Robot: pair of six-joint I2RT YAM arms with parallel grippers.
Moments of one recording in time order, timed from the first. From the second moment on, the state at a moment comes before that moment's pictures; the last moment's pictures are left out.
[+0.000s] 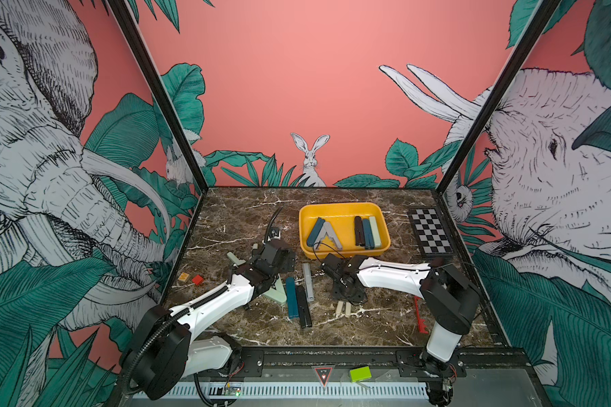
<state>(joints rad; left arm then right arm) -0.63 1.22 0.66 -0.20 -0.43 -0.33 0.94 1.78 1.08 -0.78 0.07 1.06</state>
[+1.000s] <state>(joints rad) -0.63 1.18 0.63 -0.21 -0.46 -0.38 0.69 1.48 1.31 -0.86 0.27 0.65</state>
